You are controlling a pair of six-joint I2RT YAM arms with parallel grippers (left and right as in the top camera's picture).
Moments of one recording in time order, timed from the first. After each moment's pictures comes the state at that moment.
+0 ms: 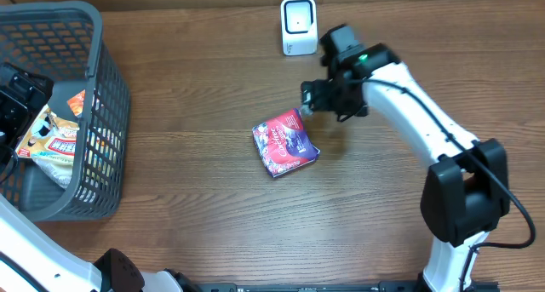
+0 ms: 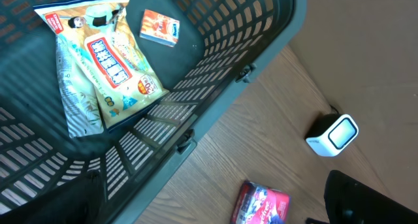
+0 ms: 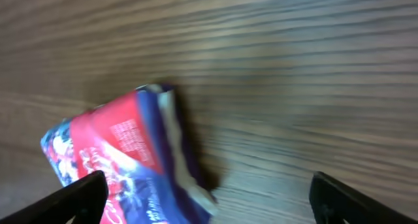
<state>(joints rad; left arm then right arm) 0.72 1.60 2.29 -1.68 0.36 -0.31 0.40 2.01 1.72 -1.03 -0.17 0.41</state>
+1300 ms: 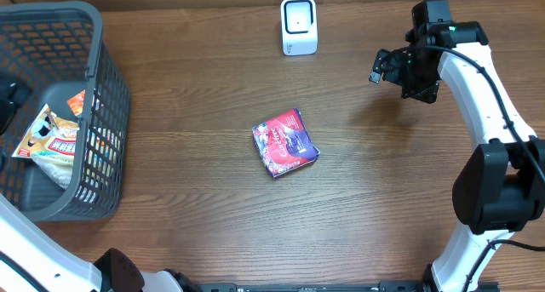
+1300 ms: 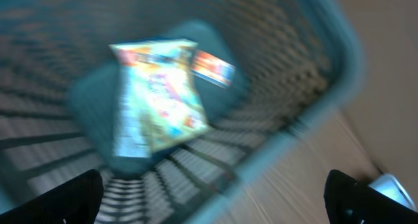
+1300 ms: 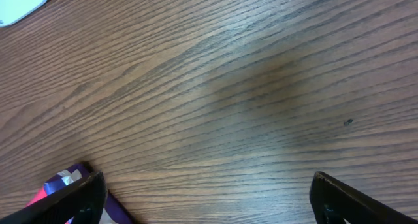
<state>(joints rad) 0.72 1.60 2.29 -1.60 0.09 -0.43 0.07 2.01 1.77 -1.10 -0.16 0.41</state>
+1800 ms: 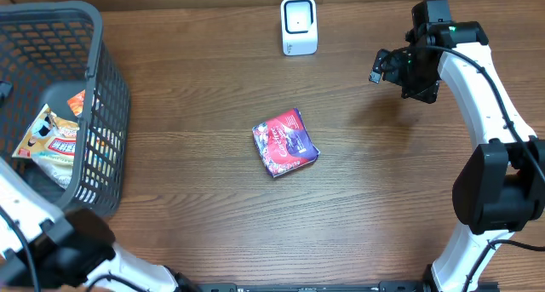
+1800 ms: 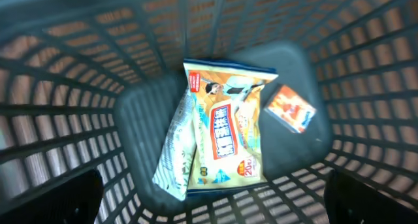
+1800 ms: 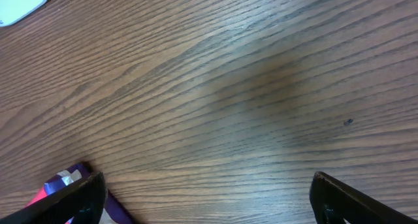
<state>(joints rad) 0.72 1.88 2.30 -1.52 -0.15 -0.57 0.07 2.01 1.77 -1.10 -0.16 0.41</state>
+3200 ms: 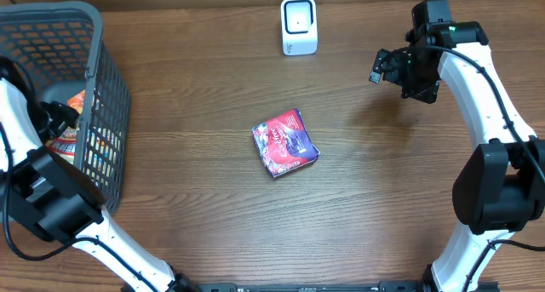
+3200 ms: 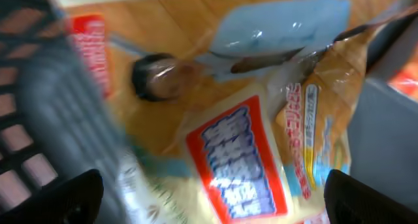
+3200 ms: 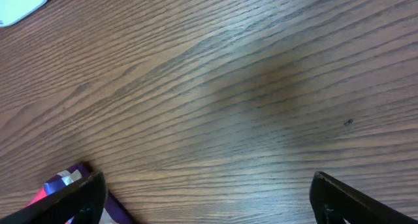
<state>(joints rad) 0.66 2.21 2.02 -1.33 -0.19 -0.50 0.07 2.01 1.77 -1.10 -0.16 0.41</state>
